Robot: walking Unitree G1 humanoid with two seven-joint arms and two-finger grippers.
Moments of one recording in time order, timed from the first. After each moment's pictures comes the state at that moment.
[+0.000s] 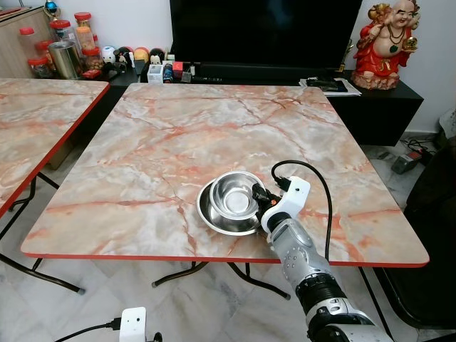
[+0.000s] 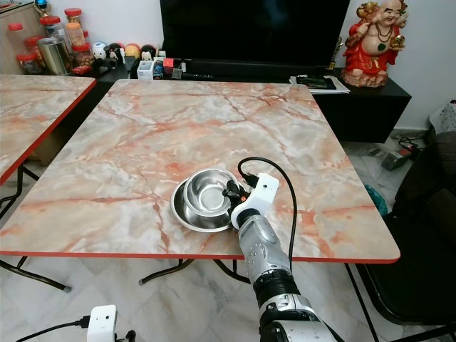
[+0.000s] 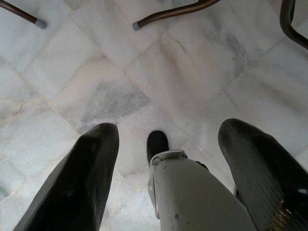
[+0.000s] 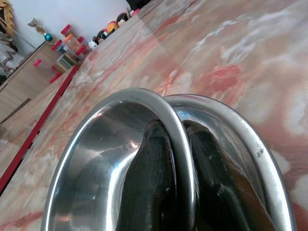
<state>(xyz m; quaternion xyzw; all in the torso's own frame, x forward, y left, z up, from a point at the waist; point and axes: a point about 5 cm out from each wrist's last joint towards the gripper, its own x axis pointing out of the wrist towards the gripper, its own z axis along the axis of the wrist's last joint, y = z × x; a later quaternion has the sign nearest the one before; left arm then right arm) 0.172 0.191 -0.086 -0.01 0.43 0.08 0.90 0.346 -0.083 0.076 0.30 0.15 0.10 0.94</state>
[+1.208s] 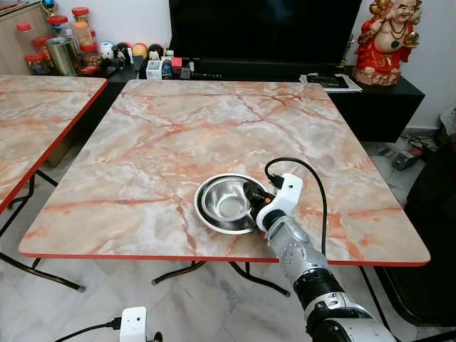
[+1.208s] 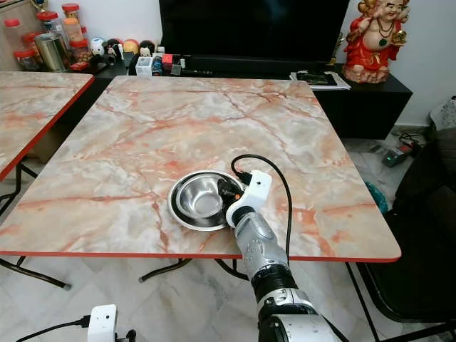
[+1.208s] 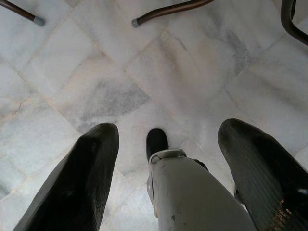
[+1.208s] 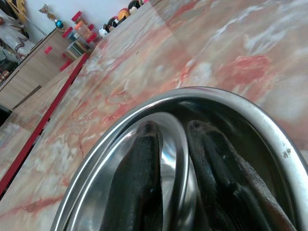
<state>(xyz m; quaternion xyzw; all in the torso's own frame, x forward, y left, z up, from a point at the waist) 0.173 0.190 -0.086 -0.02 0.43 0.08 0.90 0.349 -0.074 0.082 0.29 0.15 0.14 0.93</state>
